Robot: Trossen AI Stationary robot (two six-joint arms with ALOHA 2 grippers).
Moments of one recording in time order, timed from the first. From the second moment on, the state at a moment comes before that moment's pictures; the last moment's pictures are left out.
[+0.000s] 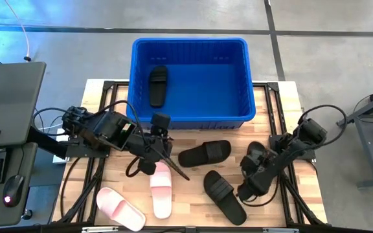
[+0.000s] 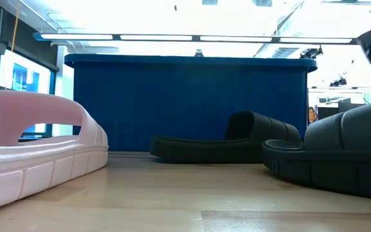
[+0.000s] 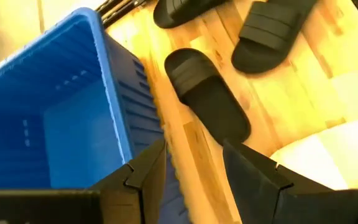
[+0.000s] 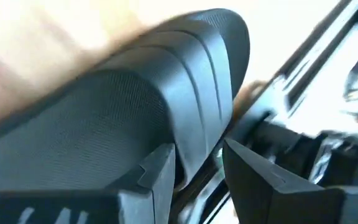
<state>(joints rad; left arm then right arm) -0.30 1.79 2.27 -1.51 -0.45 0.12 0.75 1.78 1.10 -1.51 0.15 1.34</state>
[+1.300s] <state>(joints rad) -0.30 1.78 2.28 -1.35 -0.44 -0.14 0.84 1.67 2.20 -1.56 1.01 0.86</state>
